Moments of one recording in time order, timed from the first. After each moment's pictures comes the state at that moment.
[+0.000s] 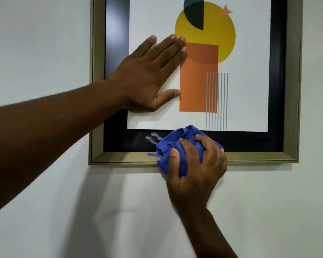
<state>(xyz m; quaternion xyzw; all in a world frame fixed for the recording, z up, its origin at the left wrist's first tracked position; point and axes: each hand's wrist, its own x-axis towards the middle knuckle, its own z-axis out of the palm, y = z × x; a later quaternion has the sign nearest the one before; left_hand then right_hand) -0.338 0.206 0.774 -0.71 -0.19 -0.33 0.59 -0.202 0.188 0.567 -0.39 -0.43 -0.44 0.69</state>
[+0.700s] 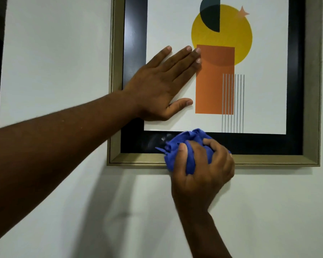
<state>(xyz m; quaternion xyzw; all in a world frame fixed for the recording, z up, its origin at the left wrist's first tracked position) -0.347 0.210 0.765 -0.71 -0.18 -0.31 0.61 -0.233 0.186 0.572 -0.42 -0.40 -0.38 0.72</state>
